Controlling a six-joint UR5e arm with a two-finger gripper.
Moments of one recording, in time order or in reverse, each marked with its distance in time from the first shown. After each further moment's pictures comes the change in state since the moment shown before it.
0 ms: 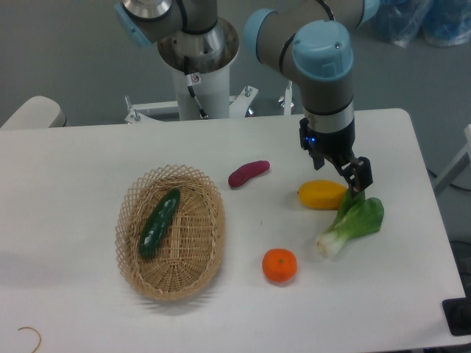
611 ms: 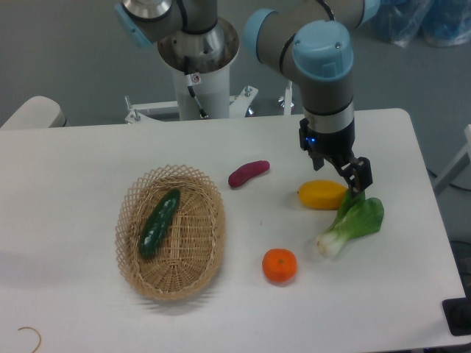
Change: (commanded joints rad) arm -0.040 0.006 -0.035 0.006 -0.015 -0.142
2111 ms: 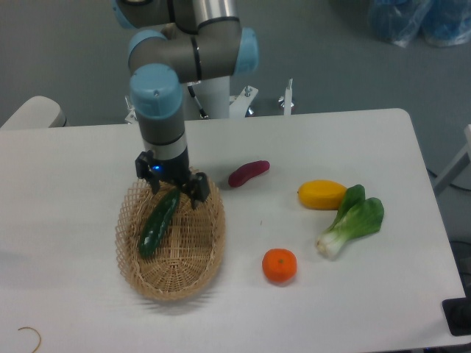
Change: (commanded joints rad) arm -0.416 -0.005 -0.255 0.115 -0.110 -0.633
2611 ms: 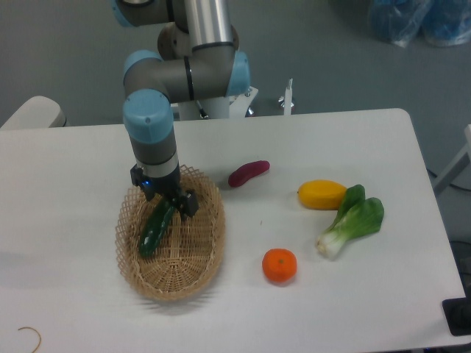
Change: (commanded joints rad) arm -0.002 -0.091 0.002 0.032 0.003 -0.093
